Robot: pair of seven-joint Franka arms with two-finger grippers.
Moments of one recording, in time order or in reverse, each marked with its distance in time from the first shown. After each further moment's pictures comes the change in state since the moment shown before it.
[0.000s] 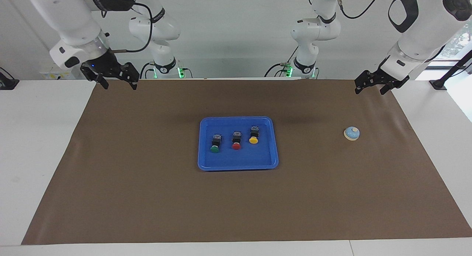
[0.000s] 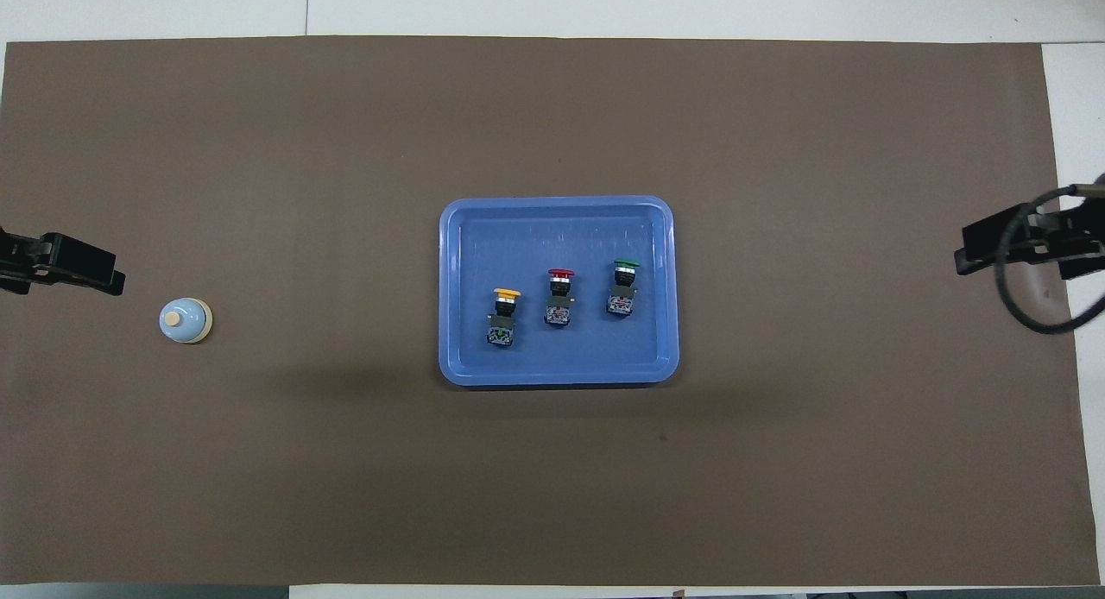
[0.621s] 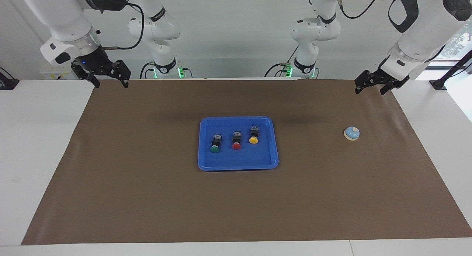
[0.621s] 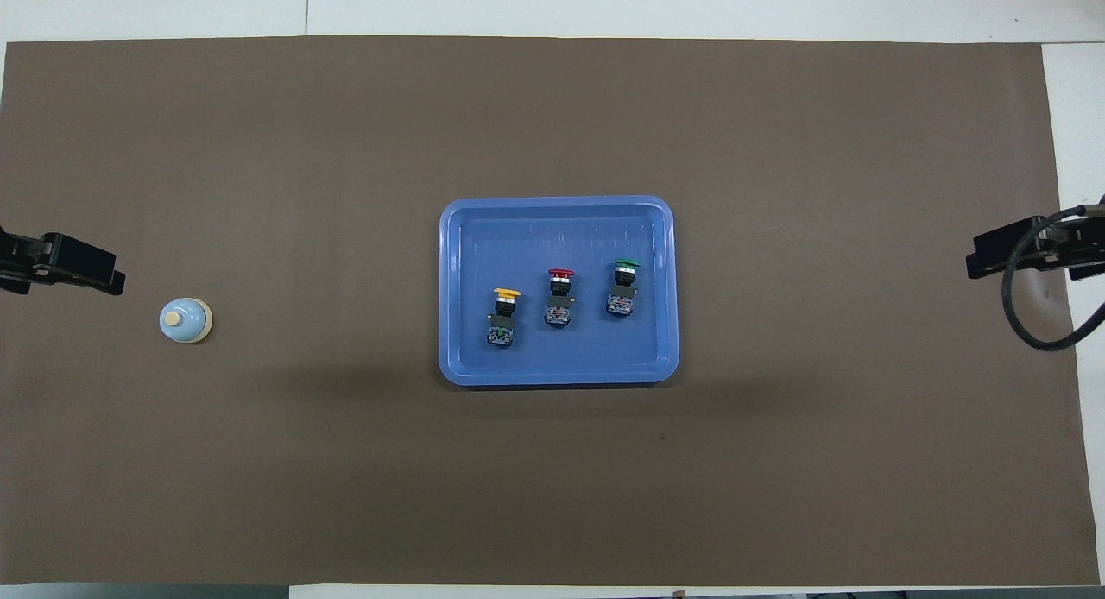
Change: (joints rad) left arm 0.000 0.000 0.000 0.000 0.000 0.000 0.000; right arm 0.047 -0.029 -0.053 -0.119 -0.031 0.127 -0.036
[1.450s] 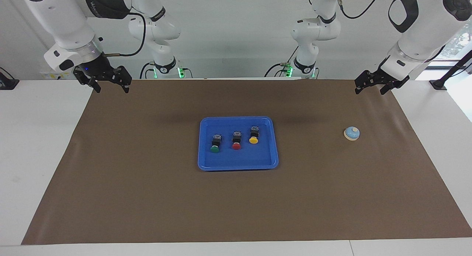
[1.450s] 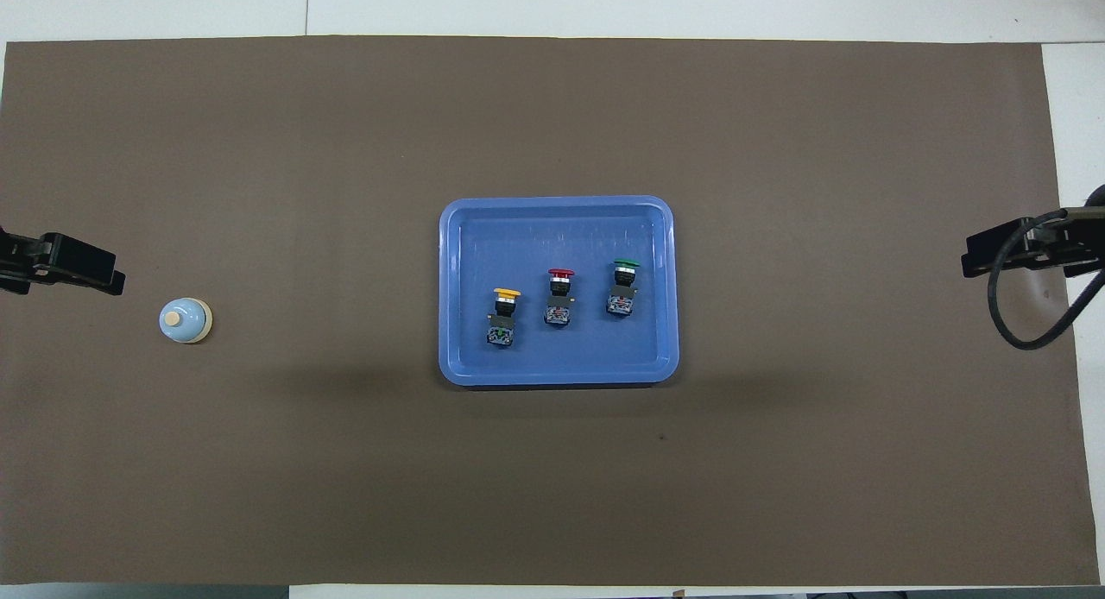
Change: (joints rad) left arm 0.000 0.000 0.000 0.000 0.000 0.000 0.000; right arm 0.002 -0.001 0.000 -0.026 -0.028 0.027 -0.007
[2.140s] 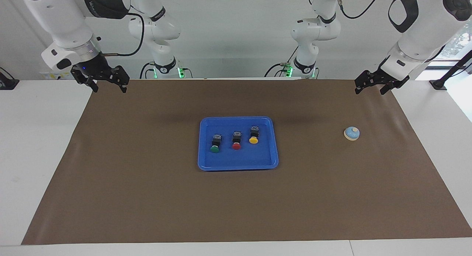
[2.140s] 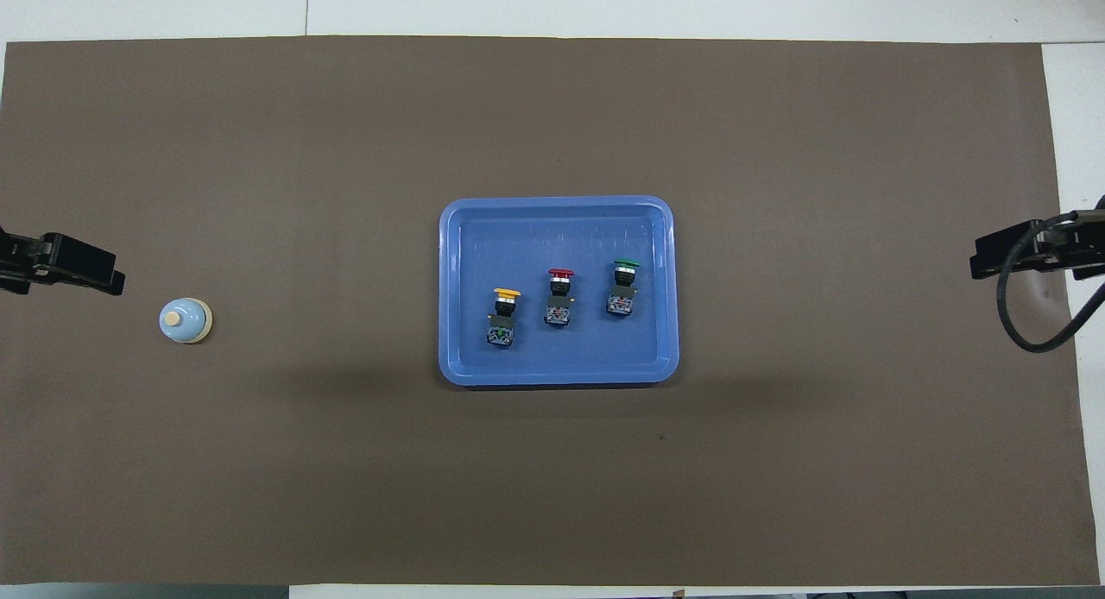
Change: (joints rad) left arm 0.000 0.000 0.000 0.000 0.000 0.000 0.000; right arm -0.007 -0.009 -0.003 -0.004 -0.001 0.000 0.000
